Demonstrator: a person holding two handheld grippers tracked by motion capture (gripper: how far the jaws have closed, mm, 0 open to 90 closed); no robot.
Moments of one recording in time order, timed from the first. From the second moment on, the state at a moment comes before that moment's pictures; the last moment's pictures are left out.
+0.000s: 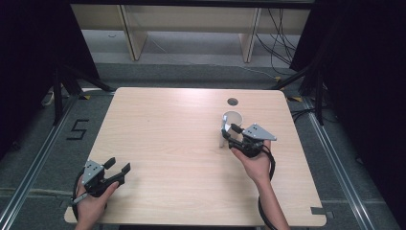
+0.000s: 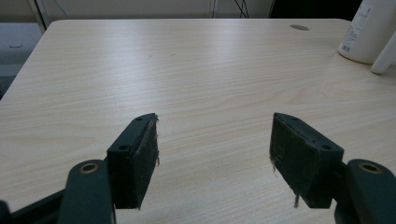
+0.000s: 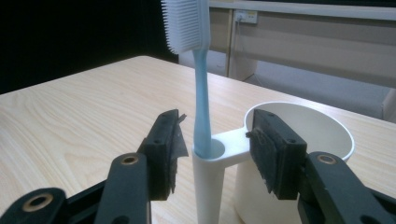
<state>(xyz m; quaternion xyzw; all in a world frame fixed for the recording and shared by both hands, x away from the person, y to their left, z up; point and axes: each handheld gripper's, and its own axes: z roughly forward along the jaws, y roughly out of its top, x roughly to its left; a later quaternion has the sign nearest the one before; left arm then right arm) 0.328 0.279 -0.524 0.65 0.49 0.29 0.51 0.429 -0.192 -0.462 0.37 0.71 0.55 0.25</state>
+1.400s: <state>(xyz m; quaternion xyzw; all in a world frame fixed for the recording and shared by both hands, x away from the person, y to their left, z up) 0.327 0.278 -0.523 0.65 0.49 0.29 0.50 0.397 -0.232 -0.455 0.39 0.75 0.47 0.24</state>
